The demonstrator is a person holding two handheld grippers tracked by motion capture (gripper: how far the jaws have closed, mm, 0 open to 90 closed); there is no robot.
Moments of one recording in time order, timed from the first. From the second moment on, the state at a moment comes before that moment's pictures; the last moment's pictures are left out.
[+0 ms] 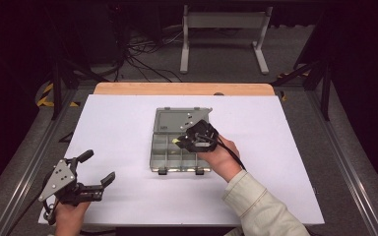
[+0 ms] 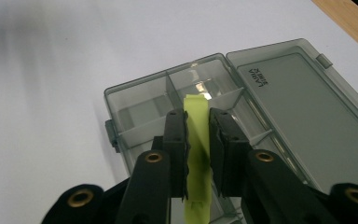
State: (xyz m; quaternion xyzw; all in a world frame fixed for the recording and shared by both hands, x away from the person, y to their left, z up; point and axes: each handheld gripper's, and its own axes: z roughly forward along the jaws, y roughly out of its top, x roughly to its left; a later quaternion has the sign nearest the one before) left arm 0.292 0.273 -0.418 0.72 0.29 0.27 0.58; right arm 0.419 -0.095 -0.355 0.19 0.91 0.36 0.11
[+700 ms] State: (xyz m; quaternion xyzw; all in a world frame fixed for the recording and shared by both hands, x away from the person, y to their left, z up) left arm 0.292 0.273 -0.417 0.71 0.29 0.27 0.58; right arm 0.455 -0.106 -0.374 0.25 0.89 0.35 0.12
